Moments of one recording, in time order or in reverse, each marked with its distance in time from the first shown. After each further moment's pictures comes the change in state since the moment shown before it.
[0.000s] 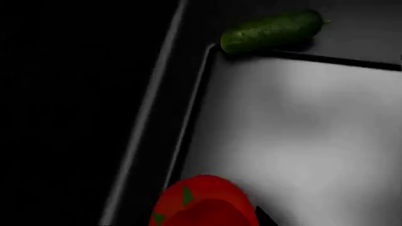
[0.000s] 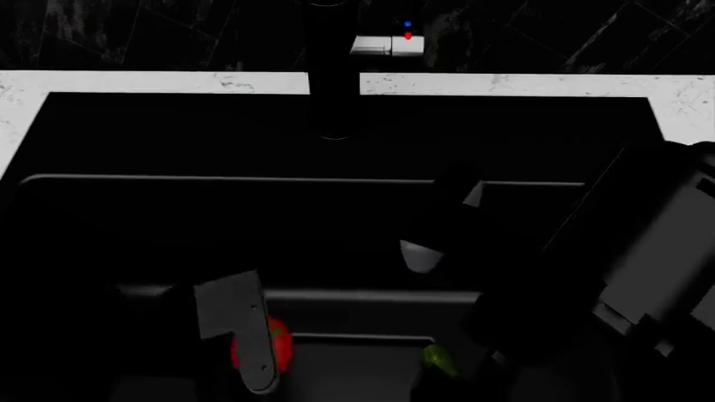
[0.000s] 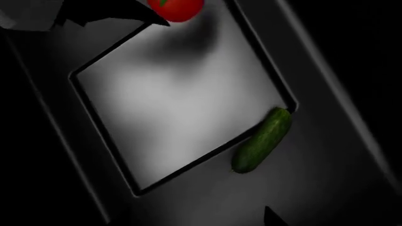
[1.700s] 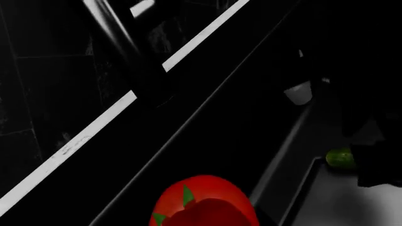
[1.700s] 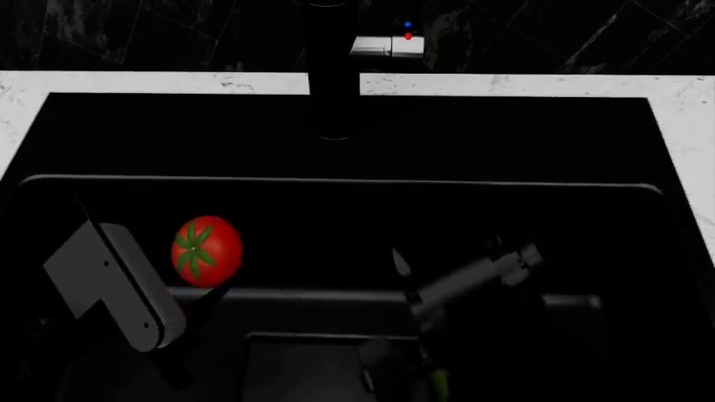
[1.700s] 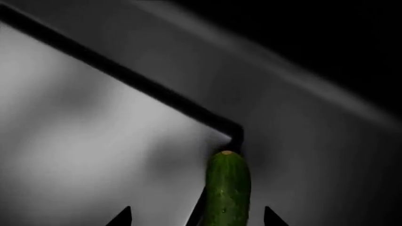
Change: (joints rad) left arm 0.261 -0.160 -0.396 0.340 -0.185 0.216 -0.313; right arm -0.307 -0.633 0.466 1.209 -0.495 -0.222 0.198
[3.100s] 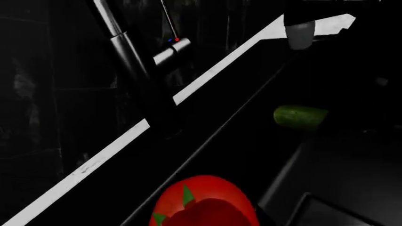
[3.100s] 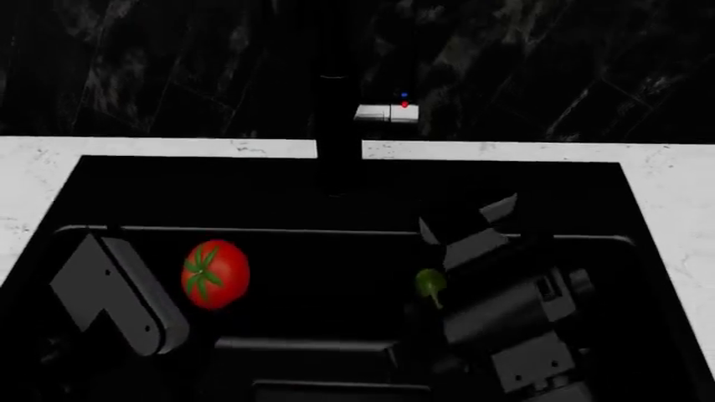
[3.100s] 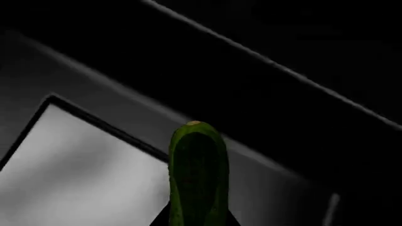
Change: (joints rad) left arm 0.059 0.037 -0.045 0.013 -0.077 -0.068 -0.017; right arm -0.229 0.182 0.449 -0.754 -0.465 0.290 -0.054
